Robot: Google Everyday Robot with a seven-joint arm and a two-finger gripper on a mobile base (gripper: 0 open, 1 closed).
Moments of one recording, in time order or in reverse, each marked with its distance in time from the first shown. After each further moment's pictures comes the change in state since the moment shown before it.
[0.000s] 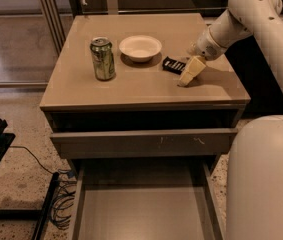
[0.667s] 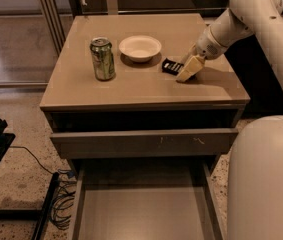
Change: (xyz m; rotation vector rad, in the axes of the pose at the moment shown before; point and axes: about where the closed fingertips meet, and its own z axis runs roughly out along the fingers) arm 0.000 0.000 0.000 0.000 0.000 0.000
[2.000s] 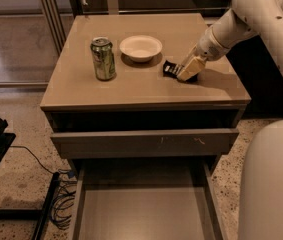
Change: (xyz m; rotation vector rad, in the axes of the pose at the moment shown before) arm 0.001 0.010 -0.012 0.012 -0.012 -0.018
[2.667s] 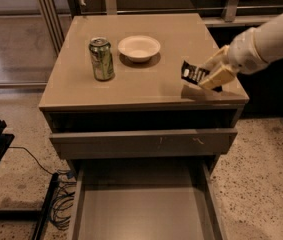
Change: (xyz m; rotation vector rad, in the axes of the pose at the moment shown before) arm 0.006 0.077 -0.086 0.127 -0.145 -0.075
